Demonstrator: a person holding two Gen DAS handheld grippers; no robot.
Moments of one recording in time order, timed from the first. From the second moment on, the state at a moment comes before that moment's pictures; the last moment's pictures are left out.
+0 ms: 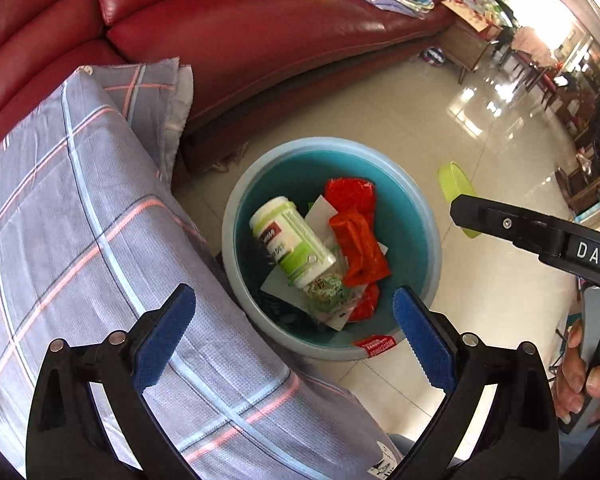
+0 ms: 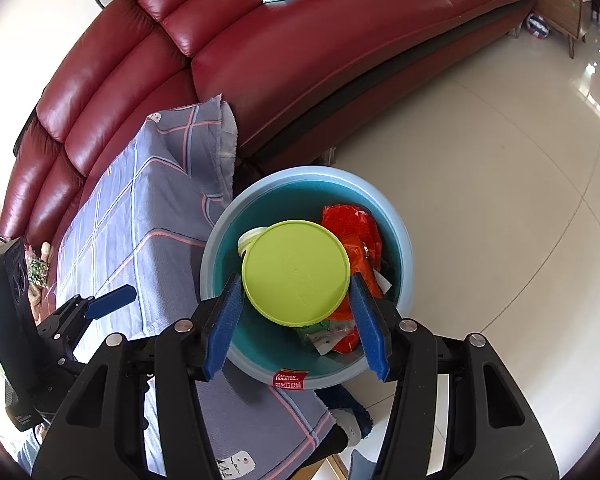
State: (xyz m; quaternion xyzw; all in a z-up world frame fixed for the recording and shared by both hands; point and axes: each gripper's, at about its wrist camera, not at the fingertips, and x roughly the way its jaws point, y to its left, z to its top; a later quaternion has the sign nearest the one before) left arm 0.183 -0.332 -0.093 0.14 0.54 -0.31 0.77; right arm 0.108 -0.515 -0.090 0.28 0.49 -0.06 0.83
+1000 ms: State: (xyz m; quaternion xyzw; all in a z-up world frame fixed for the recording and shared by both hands) left arm 0.169 -0.239 -0.068 0.11 0.51 -0.24 0.82; right arm 0.119 -0.460 -0.080 0.23 0.53 -0.08 0.82
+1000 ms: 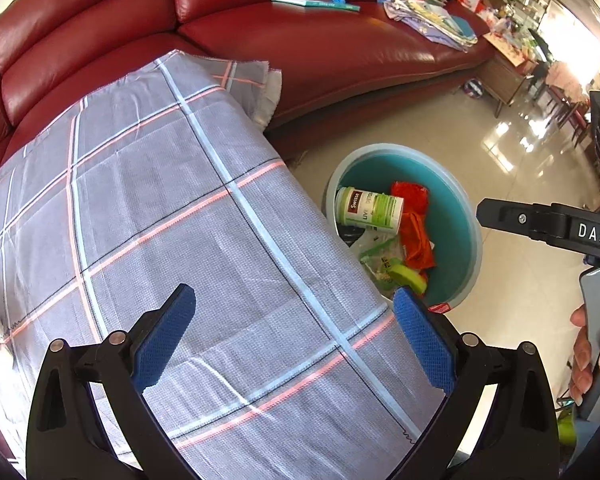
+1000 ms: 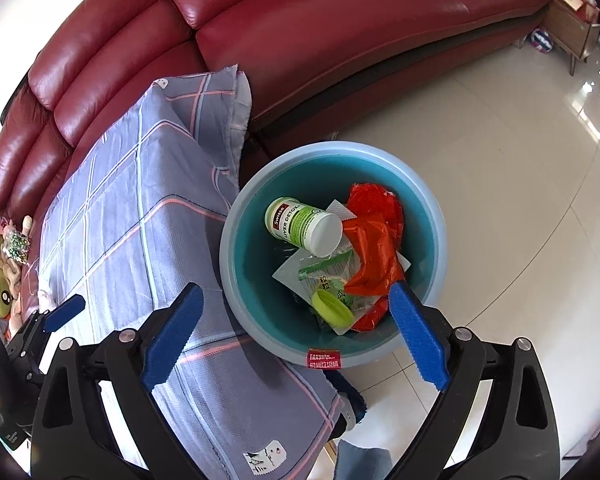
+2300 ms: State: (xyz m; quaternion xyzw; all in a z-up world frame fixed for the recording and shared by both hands) left arm 0.103 0.023 -0.047 -0.01 0.51 -0.13 0.85; right arm 0.102 -0.194 -0.070 0.11 0.59 0.10 0.79
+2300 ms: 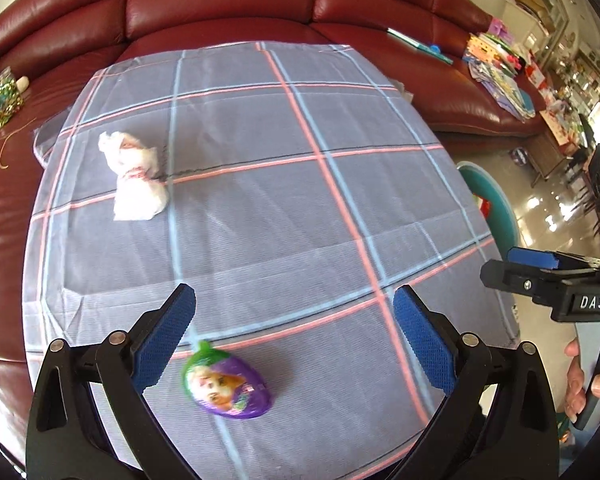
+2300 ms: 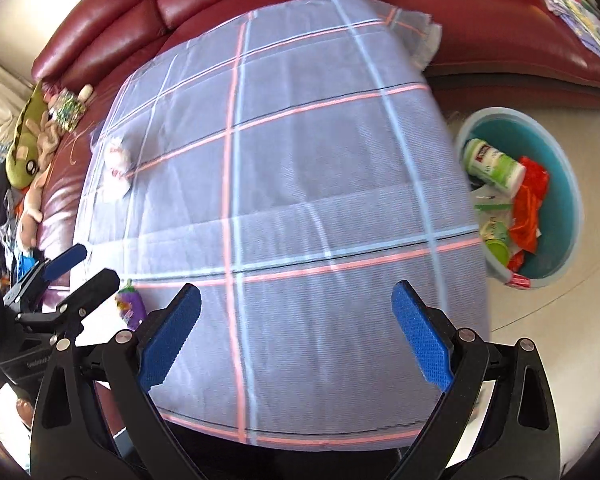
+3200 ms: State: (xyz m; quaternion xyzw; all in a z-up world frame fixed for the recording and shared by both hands) left arm 0.097 0.174 -0.088 -0.09 0.54 -0.04 0.84; right arm 0.075 0.022 -0.125 -0.13 0.58 0.24 0.76
